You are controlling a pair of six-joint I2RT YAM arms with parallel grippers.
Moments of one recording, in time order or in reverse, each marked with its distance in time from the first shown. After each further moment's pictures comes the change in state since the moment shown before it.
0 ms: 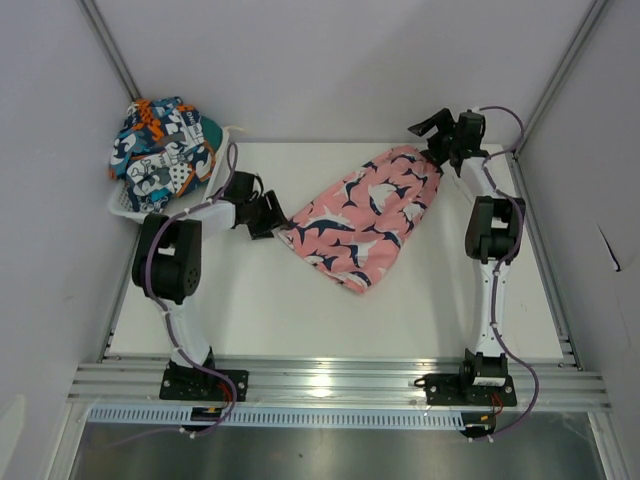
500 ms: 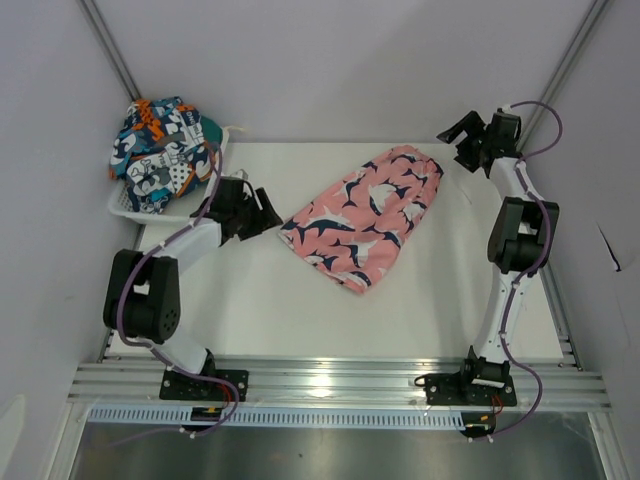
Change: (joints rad) left arm -0.012 -0.296 -0.191 0.080 -0.132 -0.046; right arm -0.115 -0.288 -0.340 -0.025 0.018 -0.241
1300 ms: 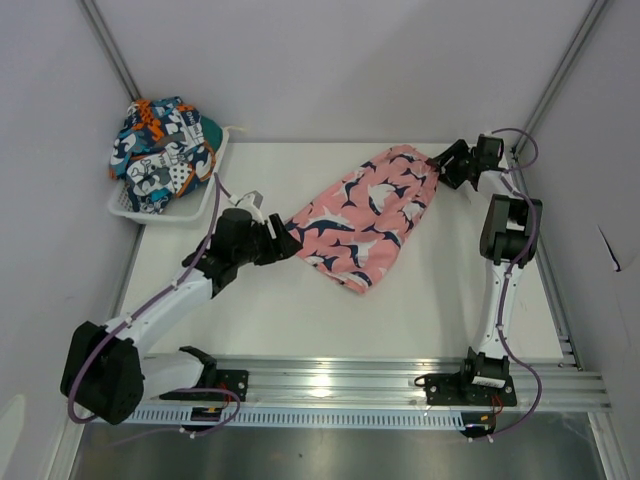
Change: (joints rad) left arm -0.240 -0.459 -0.297 0.061 -0.009 -0.089; right arm 0.007 0.211 0.048 0.026 -0.102 0.031
